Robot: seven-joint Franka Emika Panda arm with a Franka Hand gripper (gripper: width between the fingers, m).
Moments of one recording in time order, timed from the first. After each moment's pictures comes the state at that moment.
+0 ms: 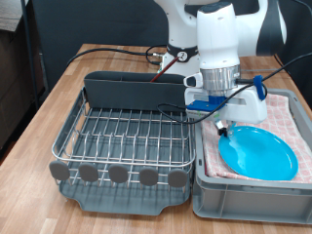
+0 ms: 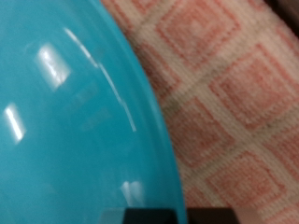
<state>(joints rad) 0.22 0.22 0.01 -2.43 0.54 2.96 1.21</state>
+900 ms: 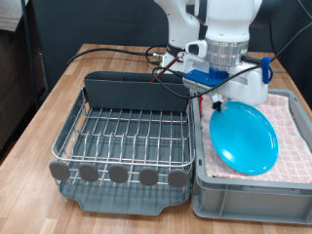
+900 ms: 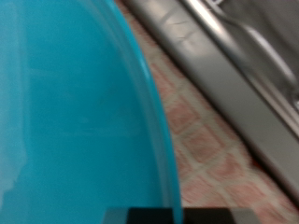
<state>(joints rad) 0.30 0.05 -0.17 -2.35 -0.05 2.46 1.71</state>
